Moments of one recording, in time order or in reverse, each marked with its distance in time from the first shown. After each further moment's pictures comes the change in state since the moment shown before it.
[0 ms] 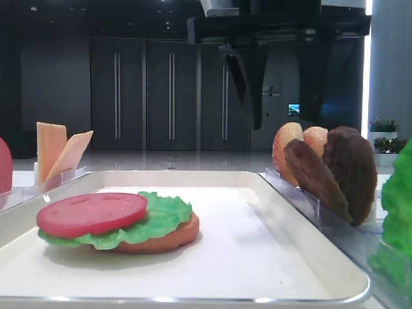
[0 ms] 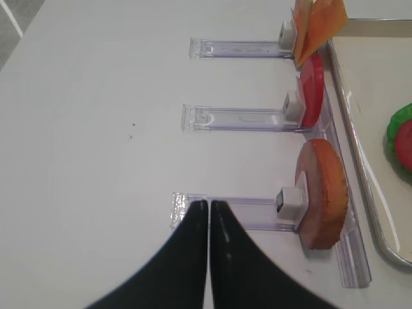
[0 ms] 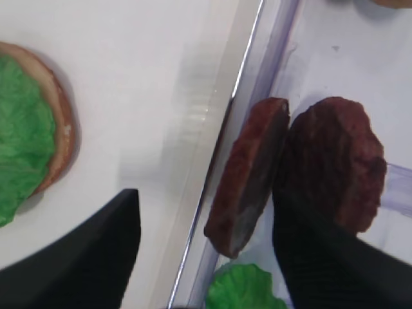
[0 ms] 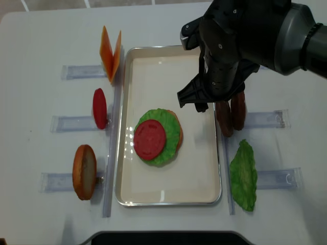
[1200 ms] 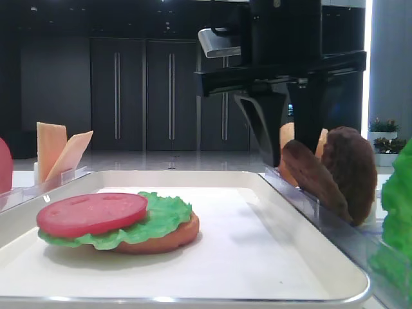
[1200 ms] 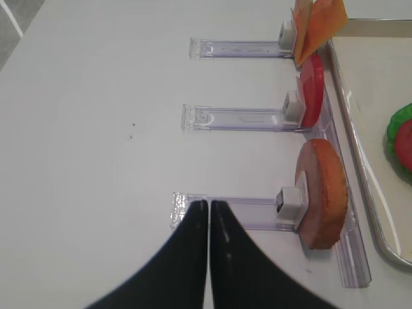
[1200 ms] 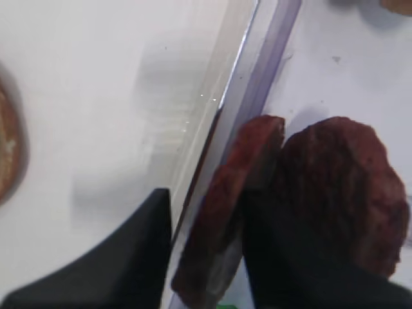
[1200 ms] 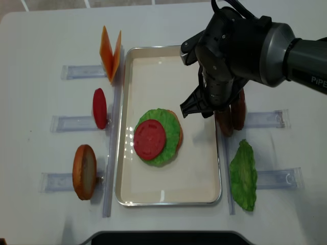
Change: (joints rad) left arm 0.000 0.000 0.000 0.000 0.000 0.000; right arm 0.000 0.058 0.060 -0.085 -0.084 0.017
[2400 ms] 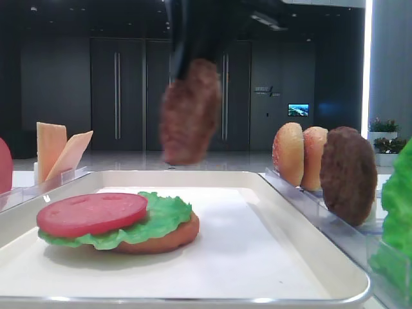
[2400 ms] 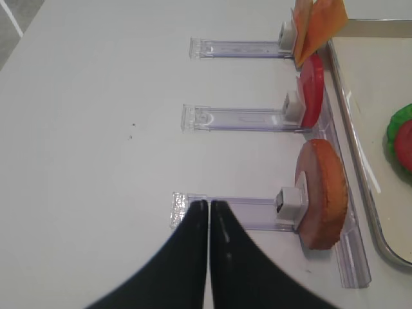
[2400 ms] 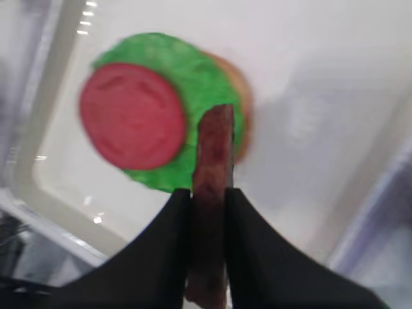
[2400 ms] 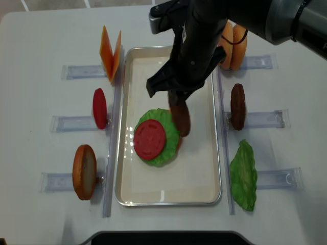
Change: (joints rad) left arm 0.000 0.000 0.000 0.000 0.000 -0.001; right arm -0.019 0.002 -0.286 0.500 0.127 -0.387
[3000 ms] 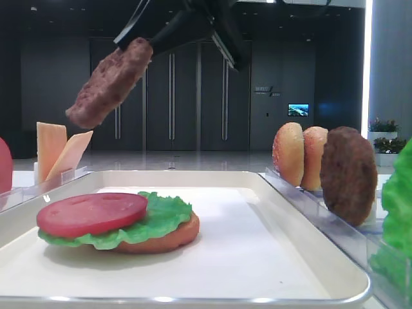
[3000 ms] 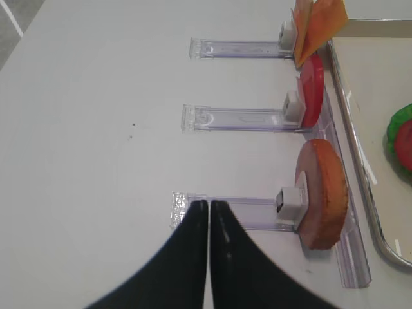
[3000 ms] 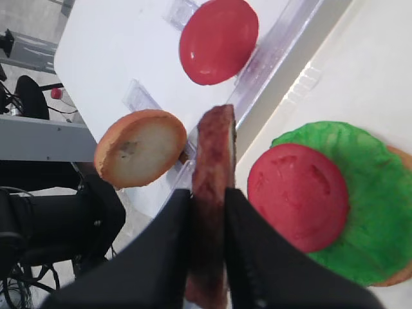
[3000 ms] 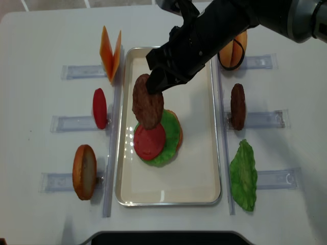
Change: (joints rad) left arm 0.000 0.000 0.000 0.000 0.000 0.000; right arm -0.176 0.002 0.184 0.734 -0.174 -0.627
